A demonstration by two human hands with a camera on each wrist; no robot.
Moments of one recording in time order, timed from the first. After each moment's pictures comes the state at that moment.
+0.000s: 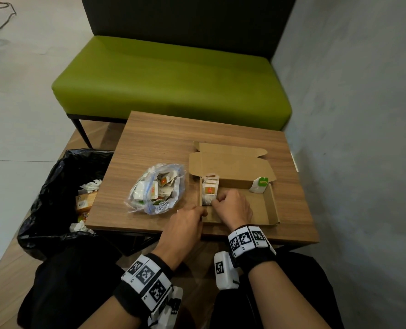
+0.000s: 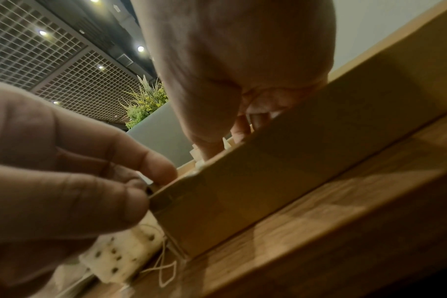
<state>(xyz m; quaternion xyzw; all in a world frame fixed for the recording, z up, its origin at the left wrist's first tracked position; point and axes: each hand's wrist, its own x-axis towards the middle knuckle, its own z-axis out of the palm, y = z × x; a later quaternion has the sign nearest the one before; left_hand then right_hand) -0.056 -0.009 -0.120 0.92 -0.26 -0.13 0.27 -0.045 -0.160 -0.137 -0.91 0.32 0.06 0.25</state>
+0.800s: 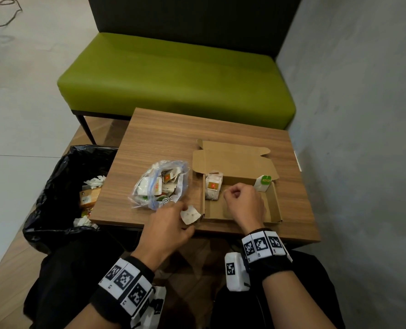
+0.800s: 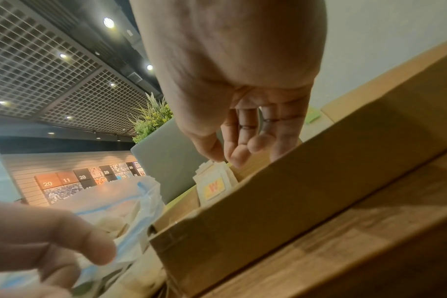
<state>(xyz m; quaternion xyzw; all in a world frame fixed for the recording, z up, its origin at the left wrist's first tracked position) -0.059 0.029 -0.114 0.94 -0.17 -0.11 0.26 -0.063 -0.170 -0.114 -0.90 0.31 -0.03 0.30</state>
